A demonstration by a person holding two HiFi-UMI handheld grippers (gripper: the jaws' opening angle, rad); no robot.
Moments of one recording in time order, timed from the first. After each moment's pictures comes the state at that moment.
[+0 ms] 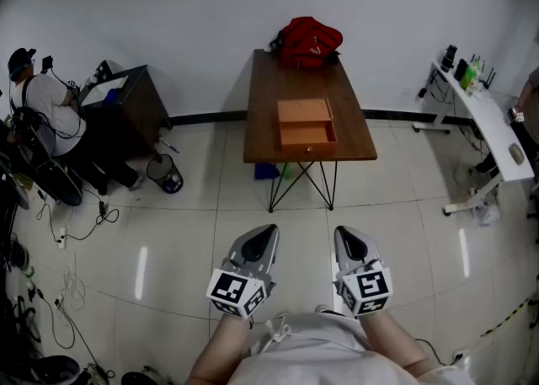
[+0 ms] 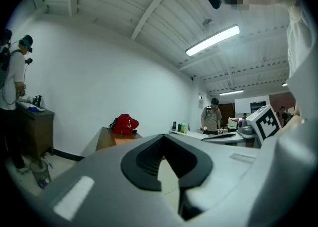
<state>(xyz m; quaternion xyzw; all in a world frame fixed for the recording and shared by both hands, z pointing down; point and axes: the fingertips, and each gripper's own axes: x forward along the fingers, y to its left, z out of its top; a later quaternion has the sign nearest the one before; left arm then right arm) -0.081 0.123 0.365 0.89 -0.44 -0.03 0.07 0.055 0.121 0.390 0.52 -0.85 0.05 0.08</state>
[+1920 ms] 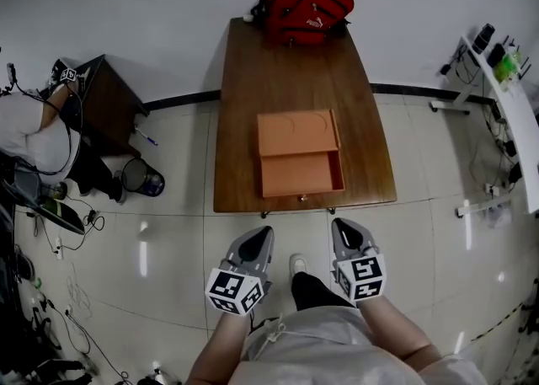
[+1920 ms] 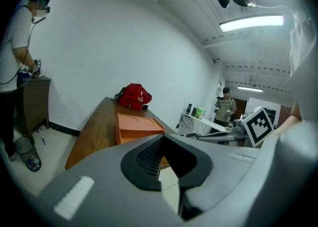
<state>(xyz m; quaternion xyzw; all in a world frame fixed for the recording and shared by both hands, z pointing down) -0.040 -0.210 0.498 0.86 -0.46 0.04 0.21 0.109 -0.227 0.530 0.50 -0.83 0.16 0.18</state>
